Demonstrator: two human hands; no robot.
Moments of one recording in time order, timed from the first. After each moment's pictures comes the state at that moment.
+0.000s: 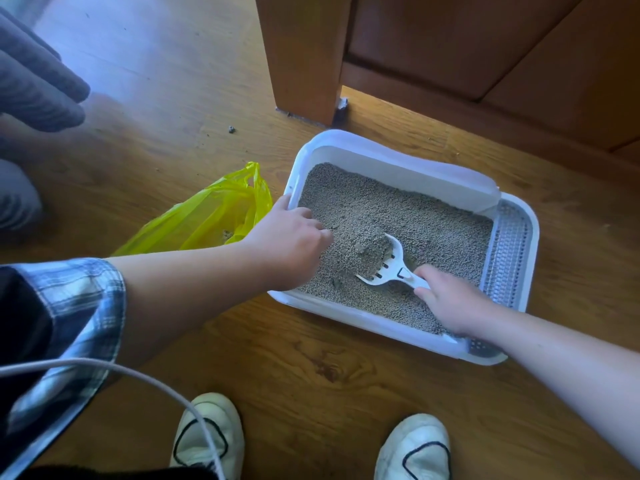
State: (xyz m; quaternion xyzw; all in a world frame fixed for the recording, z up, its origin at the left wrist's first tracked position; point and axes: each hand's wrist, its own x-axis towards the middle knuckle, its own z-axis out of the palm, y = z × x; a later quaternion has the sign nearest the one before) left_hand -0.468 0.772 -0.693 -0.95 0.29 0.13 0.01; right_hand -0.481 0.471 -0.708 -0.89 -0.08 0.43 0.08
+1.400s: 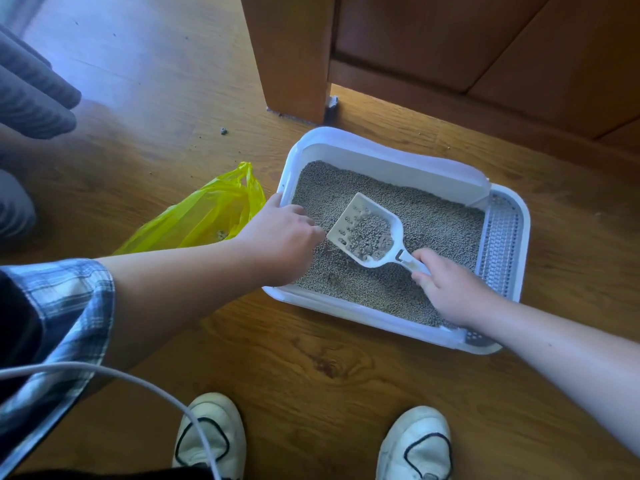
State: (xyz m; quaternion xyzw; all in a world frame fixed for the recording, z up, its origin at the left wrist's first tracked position) left_hand -0.468 0.774 -0.694 -0.95 0.30 0.12 0.00; right_hand -0.483 0.470 -0.691 -0.91 -0.09 0.38 0.15
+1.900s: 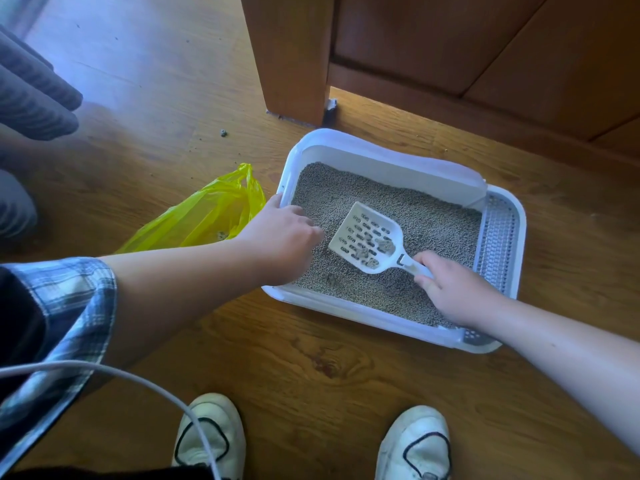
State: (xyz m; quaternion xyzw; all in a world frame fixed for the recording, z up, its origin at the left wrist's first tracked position) left_hand -0.468 0.772 -0.690 -0.95 0.29 0.15 0.02; right_hand -0.484 0.469 -0.680 -0.91 -0.08 0.38 0.13
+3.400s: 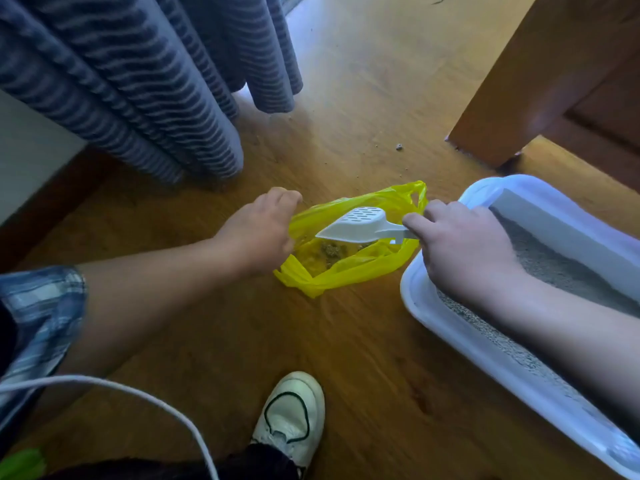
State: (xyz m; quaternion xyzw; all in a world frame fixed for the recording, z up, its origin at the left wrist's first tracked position) left_hand -0.589 0.987 -0.644 -0.97 -0.13 0.16 -0.13; right_hand -0.453 0.716 -0.646 -0.88 -0.46 0.04 -0.05
